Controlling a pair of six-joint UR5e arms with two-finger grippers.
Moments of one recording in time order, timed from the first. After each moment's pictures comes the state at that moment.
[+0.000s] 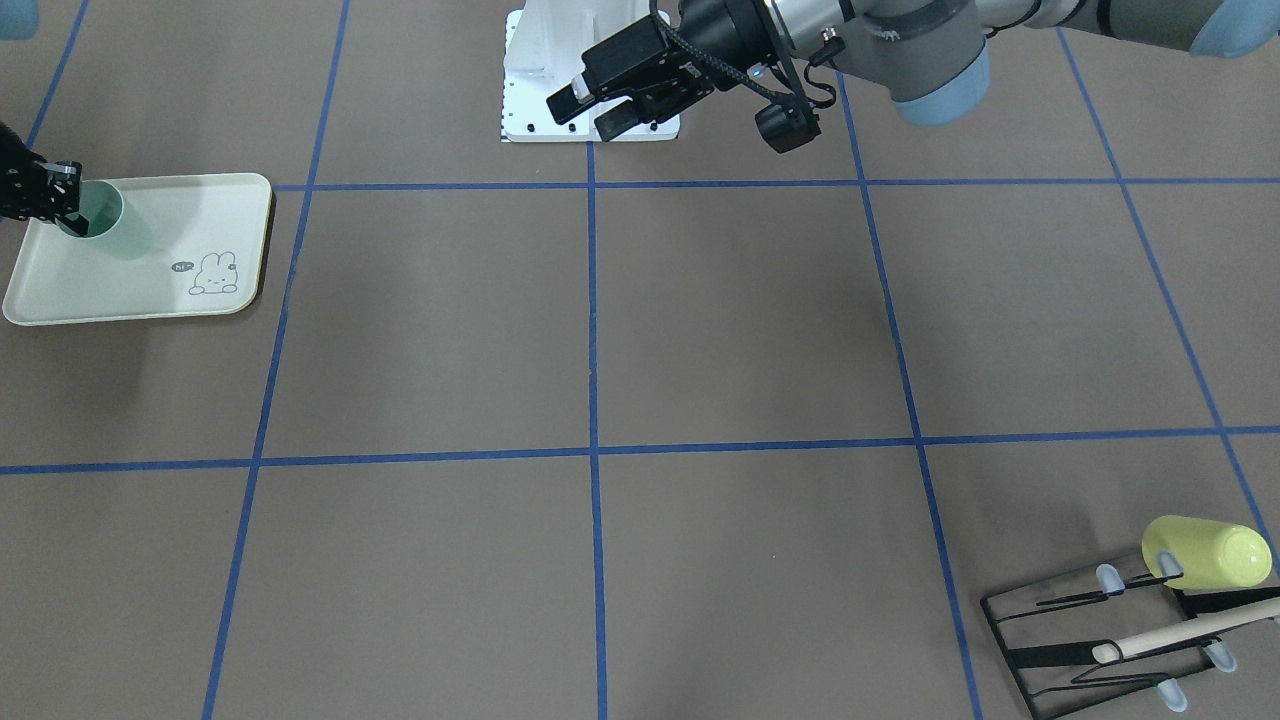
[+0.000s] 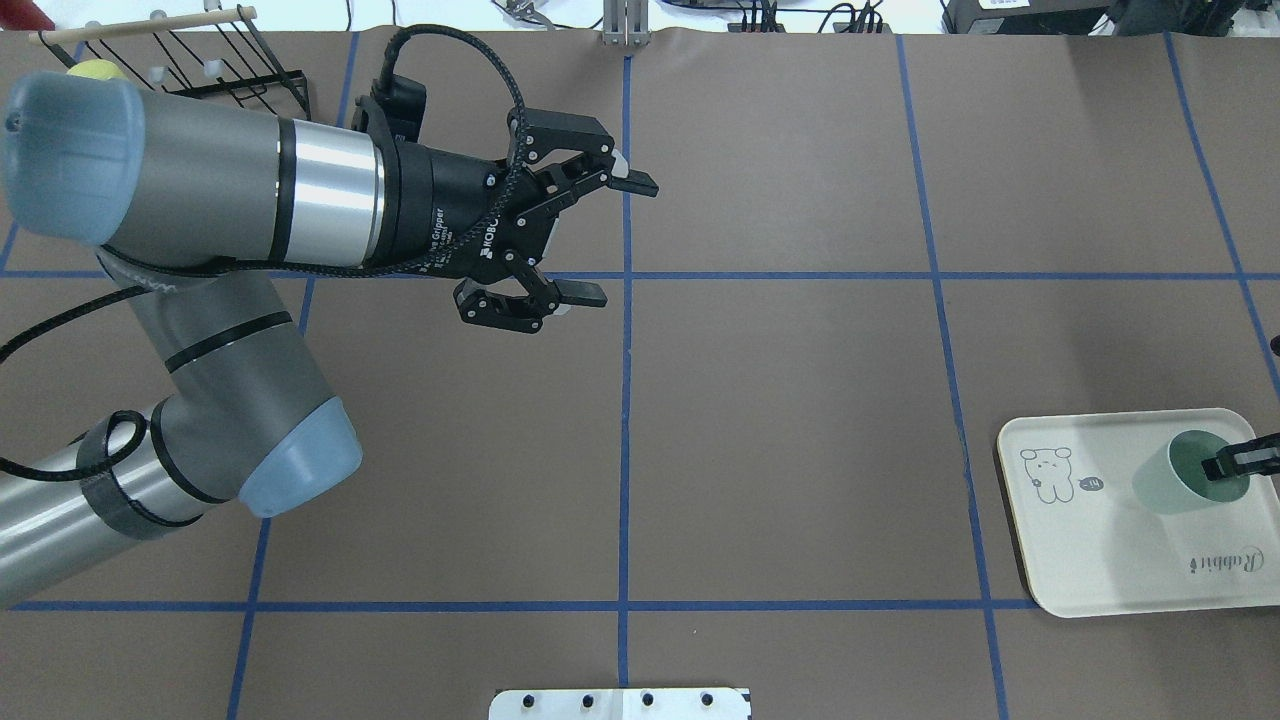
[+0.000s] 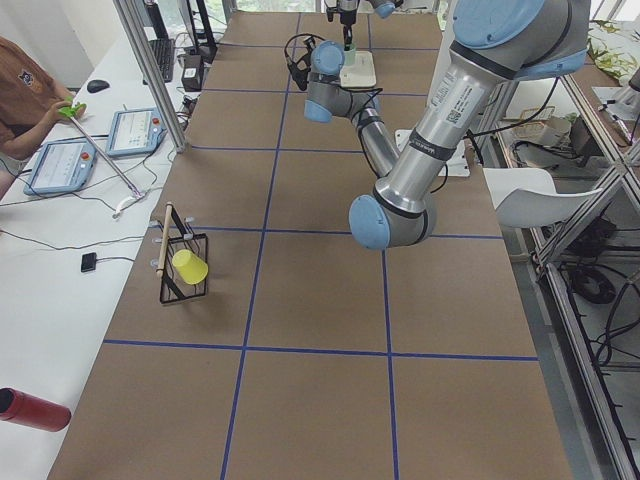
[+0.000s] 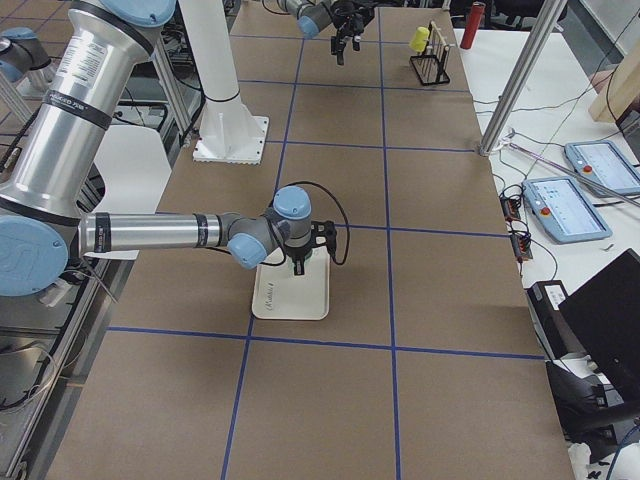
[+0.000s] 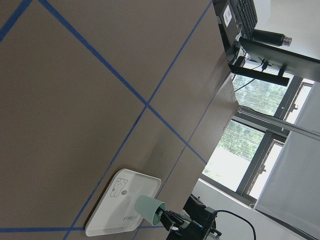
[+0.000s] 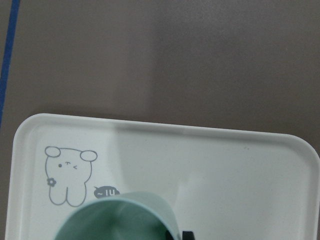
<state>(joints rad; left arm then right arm) -0.69 -2.19 -1.83 -2.55 -2.06 -2.27 0.93 -1.98 1.92 -0.93 2.20 0.69</state>
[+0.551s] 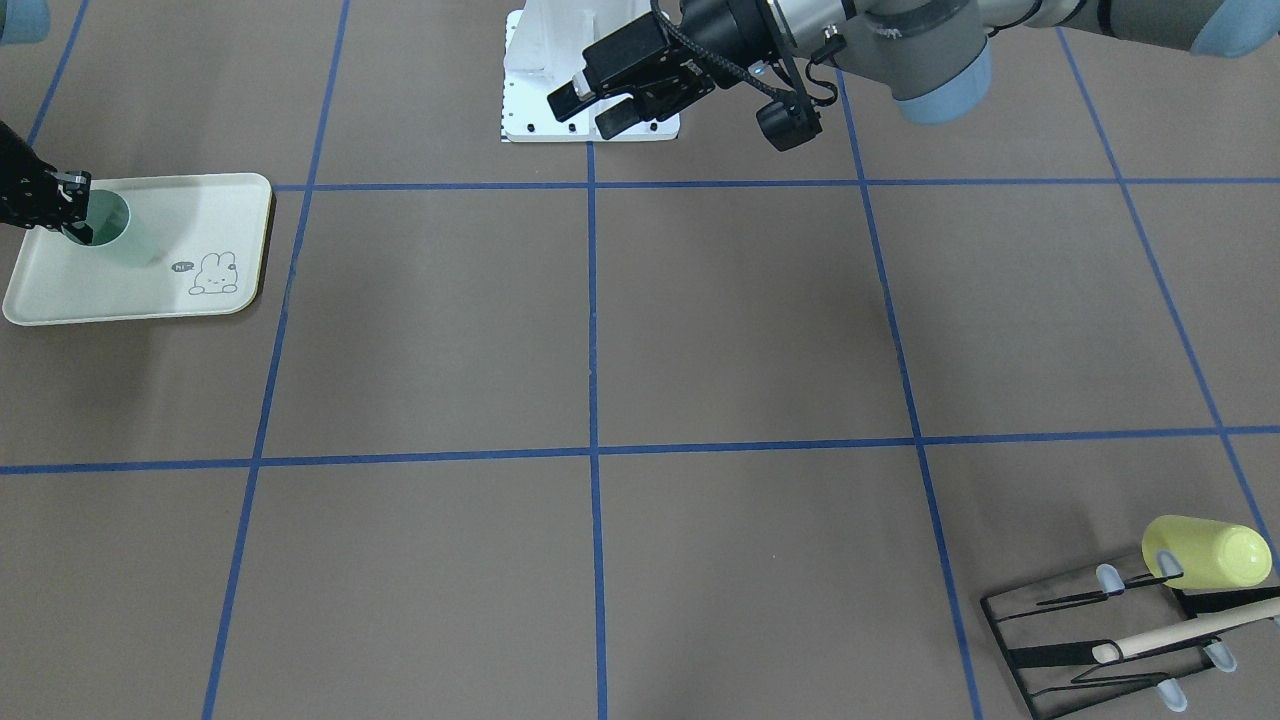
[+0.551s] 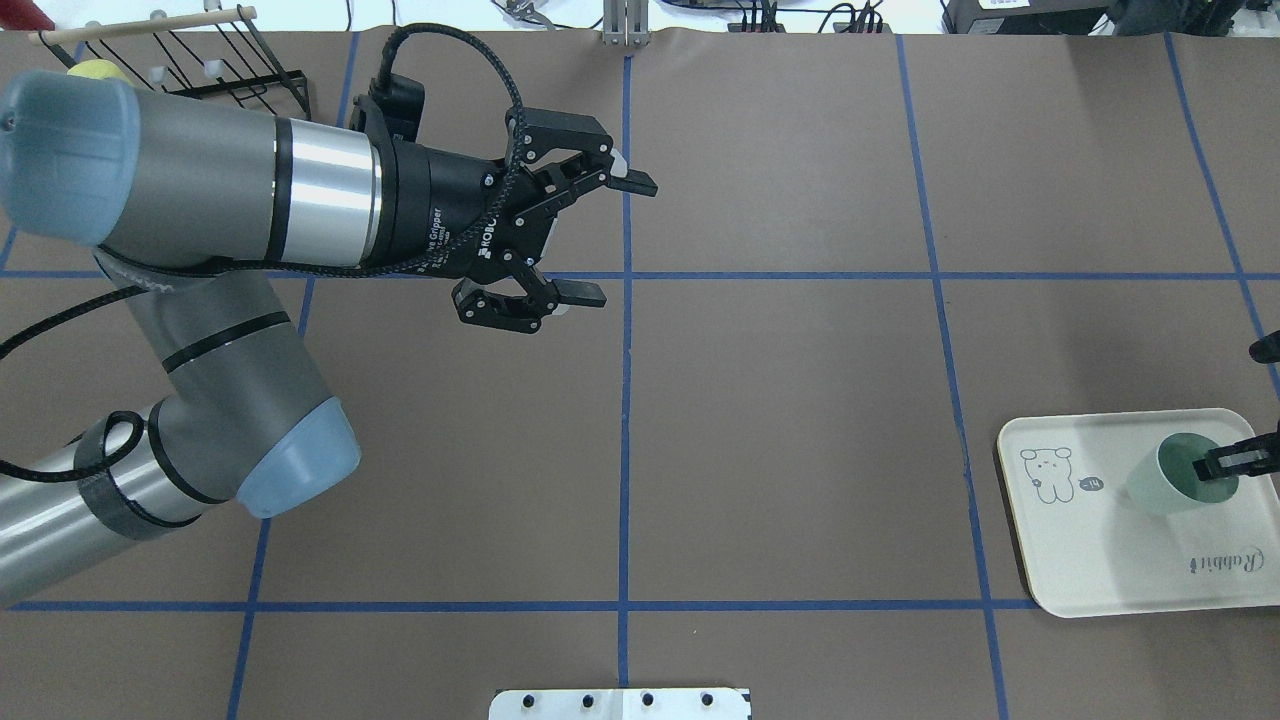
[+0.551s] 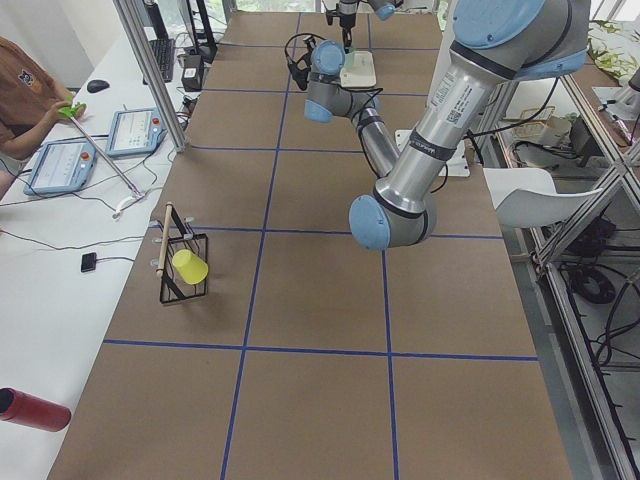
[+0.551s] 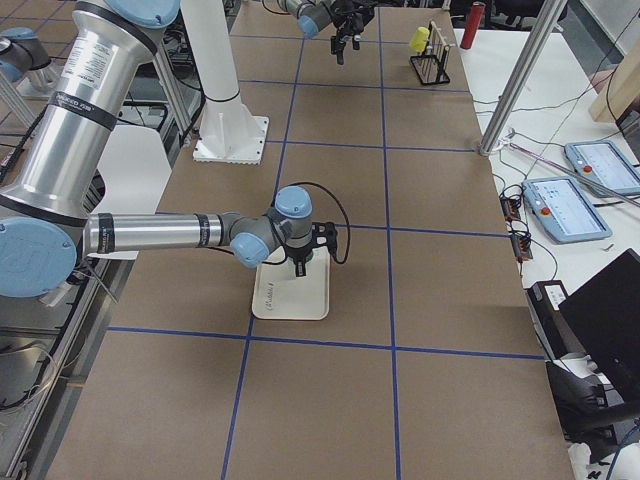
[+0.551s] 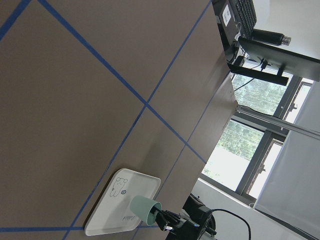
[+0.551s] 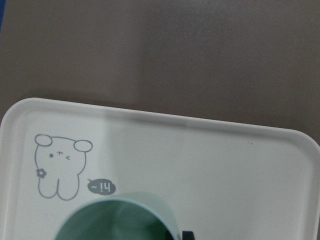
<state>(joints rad) -0.69 -2.18 -1.83 -2.55 -2.07 -2.27 0.91 -1.96 1.91 -0.93 2.17 0.69</state>
